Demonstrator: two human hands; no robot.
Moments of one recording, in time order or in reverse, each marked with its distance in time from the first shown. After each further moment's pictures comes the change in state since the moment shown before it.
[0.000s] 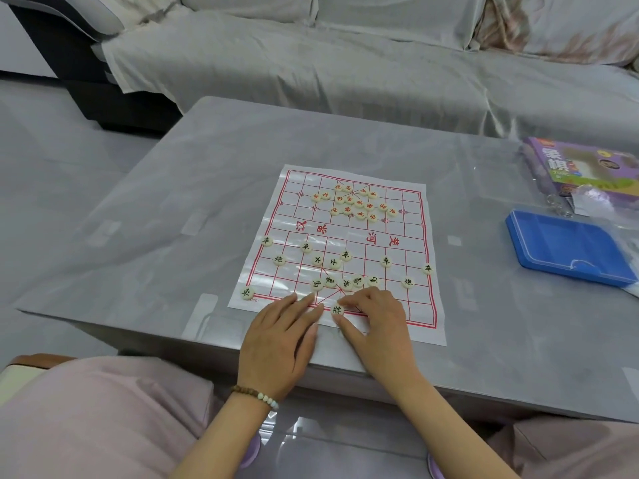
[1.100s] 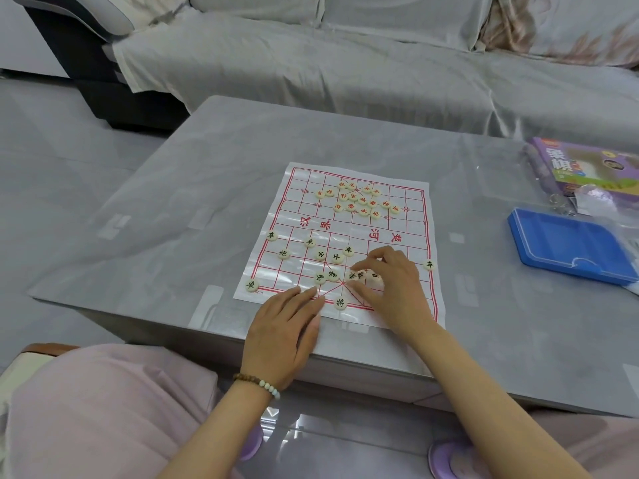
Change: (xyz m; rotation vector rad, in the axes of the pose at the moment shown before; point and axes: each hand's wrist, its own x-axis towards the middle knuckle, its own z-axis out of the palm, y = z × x) left_hand -0.001 -0.002 0.001 -0.006 0.011 0.002; right_hand 0.046 0.009 -0.030 -0.120 -0.127 -0.004
